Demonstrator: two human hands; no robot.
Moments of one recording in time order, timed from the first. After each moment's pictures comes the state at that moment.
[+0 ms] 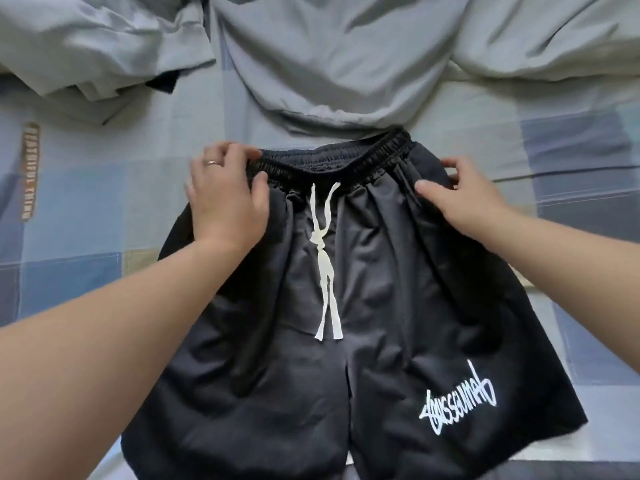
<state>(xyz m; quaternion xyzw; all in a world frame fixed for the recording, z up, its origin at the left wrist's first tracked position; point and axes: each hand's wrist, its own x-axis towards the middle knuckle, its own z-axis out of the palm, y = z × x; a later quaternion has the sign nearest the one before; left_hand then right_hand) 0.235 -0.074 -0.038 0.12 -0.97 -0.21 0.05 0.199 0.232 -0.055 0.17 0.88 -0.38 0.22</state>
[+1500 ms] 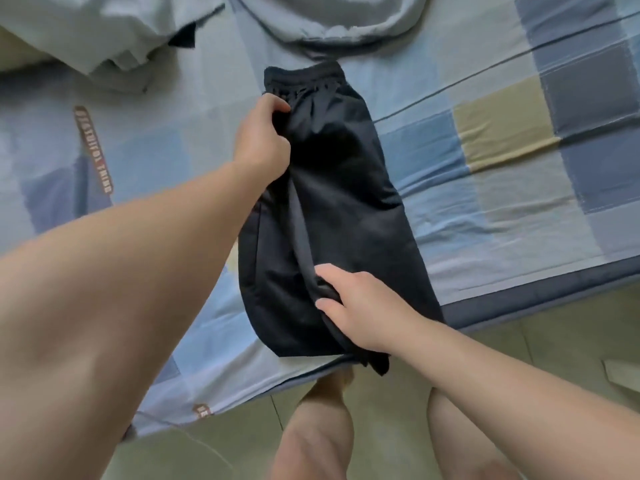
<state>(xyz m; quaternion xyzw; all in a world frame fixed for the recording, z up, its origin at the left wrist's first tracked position) 0.253 -0.137 0.011 0.11 -0.91 -0.33 -0.21 0.456 0.000 0.062 -0.01 0.82 -0.38 0.42</state>
